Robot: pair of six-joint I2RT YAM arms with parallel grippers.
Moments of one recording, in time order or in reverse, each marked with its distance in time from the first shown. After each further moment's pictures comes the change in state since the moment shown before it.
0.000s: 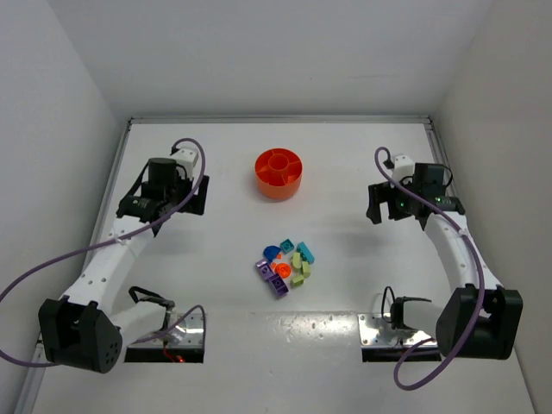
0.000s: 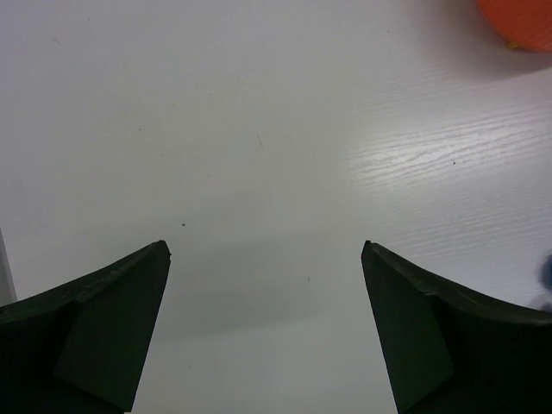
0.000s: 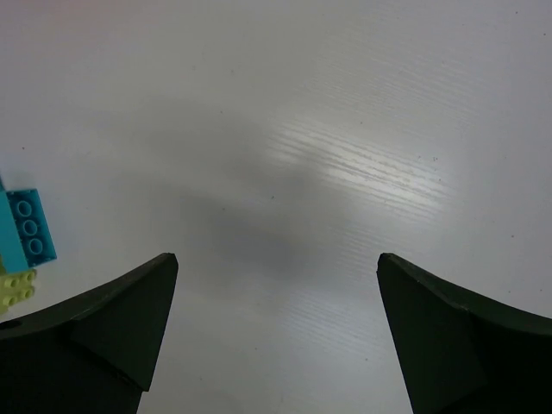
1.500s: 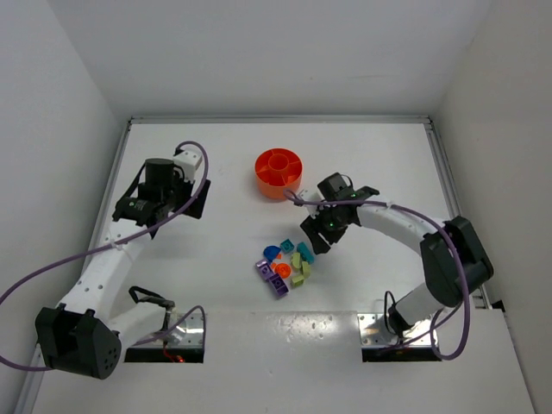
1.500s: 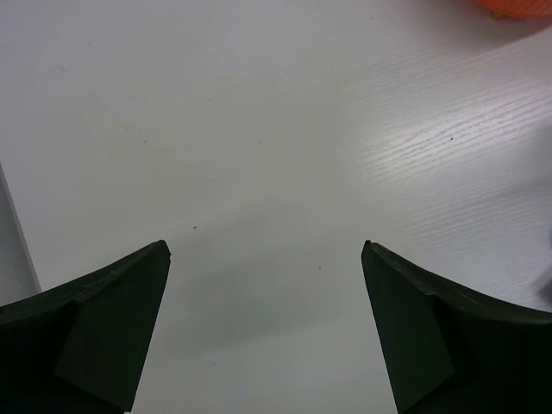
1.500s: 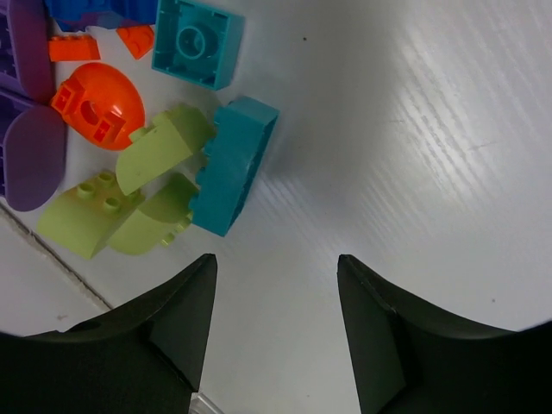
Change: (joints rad) left arm 0.000 -0.035 0.013 -0.042 0.047 0.108; right arm 0.621 0.367 0.107 -0.087 0.014 -0.009
